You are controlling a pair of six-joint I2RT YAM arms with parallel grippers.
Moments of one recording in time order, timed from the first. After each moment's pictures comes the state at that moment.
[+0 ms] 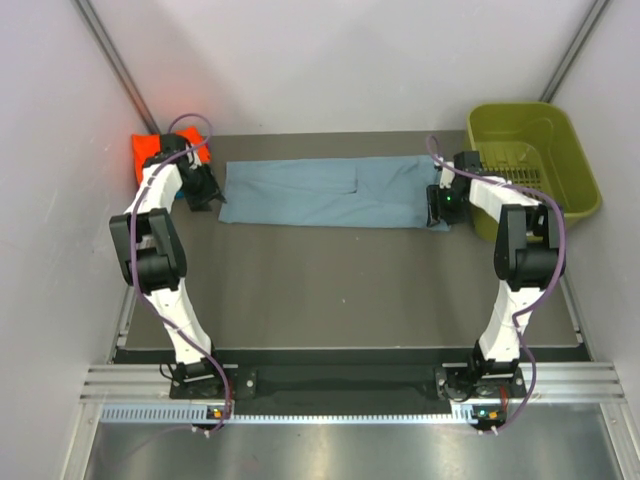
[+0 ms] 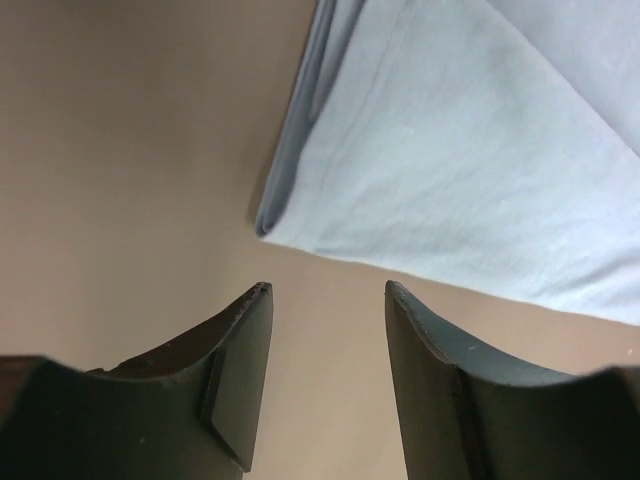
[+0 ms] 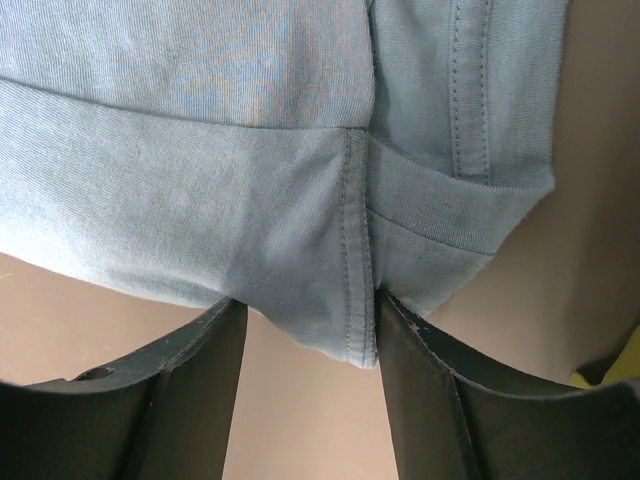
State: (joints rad) left arm 0.18 2.01 1.67 -0.75 0.23 -0.29; right arm 0.03 1.97 1.38 -0.55 -0.18 -0.07
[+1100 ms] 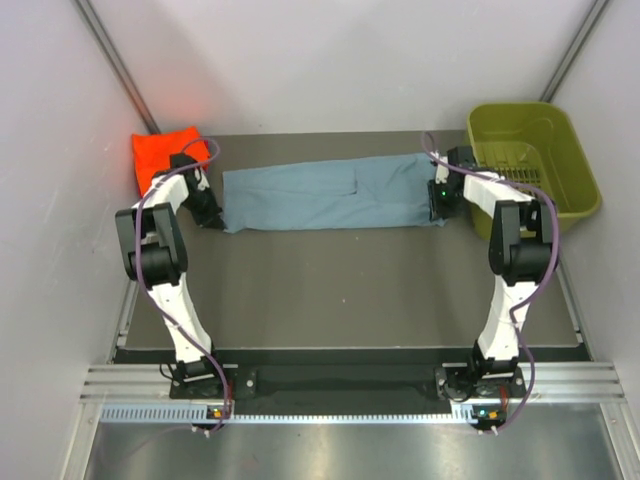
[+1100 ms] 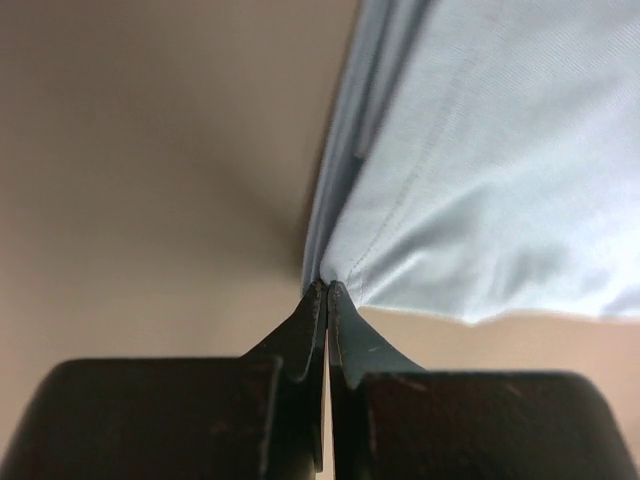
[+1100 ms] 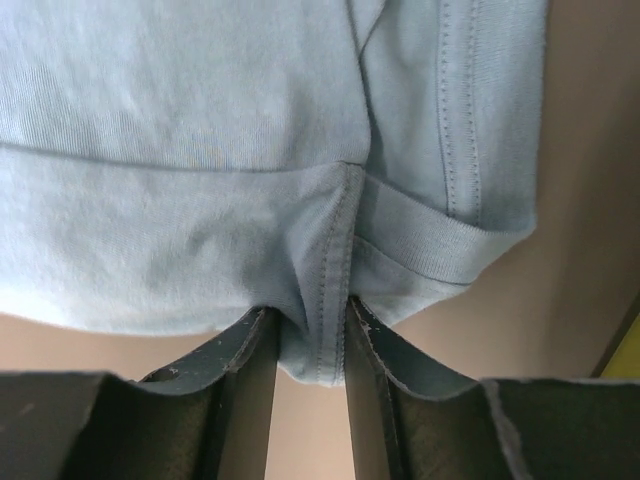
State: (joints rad) left arm 0.18 2.09 1.58 -0.74 0.24 -0.28; right arm 0.06 2.02 1.44 -0.54 -0.12 -0.07
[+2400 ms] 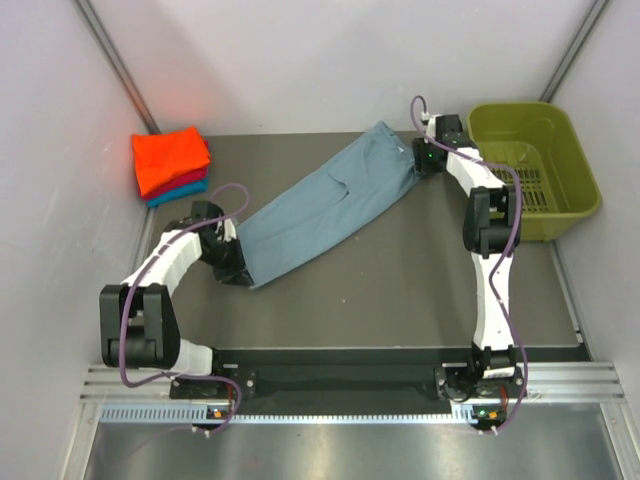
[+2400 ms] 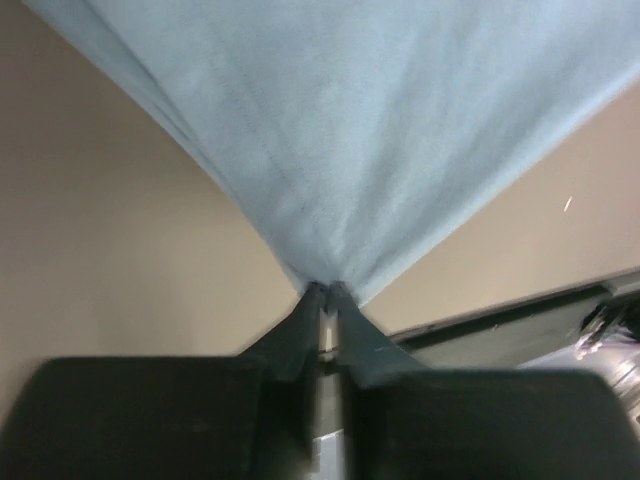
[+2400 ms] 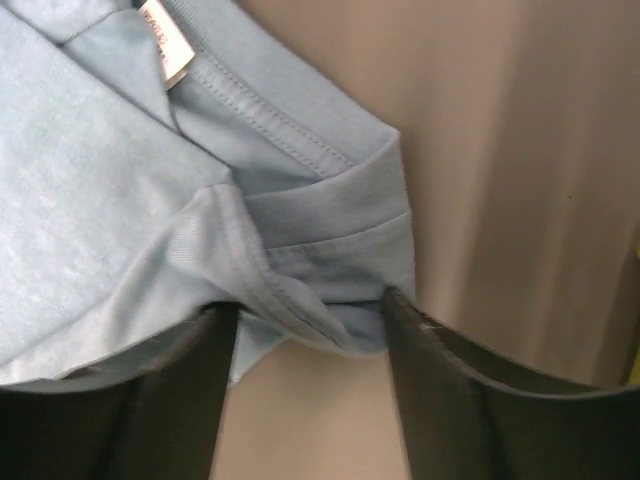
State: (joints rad) left arm -0.01 1.43 0.91 -0.83 0.37 -0.29; right arm 0.08 2.48 2.13 -0.48 -0.08 -0.05
